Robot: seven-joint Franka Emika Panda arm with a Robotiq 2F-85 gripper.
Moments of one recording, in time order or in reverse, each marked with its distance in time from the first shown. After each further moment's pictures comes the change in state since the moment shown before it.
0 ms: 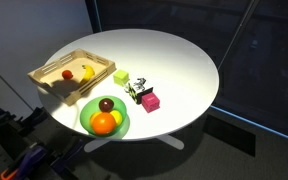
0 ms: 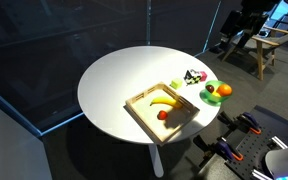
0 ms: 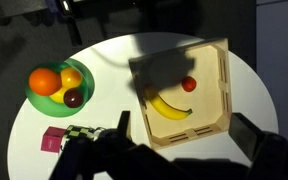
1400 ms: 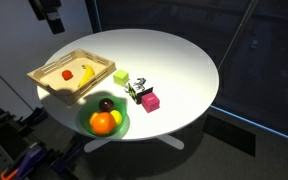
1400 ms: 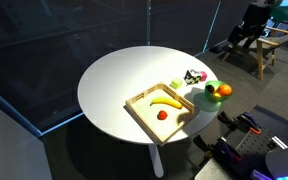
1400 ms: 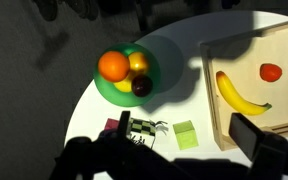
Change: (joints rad) arm -0.132 0.194 -0.161 -0.004 -0.200 0.169 -0.179
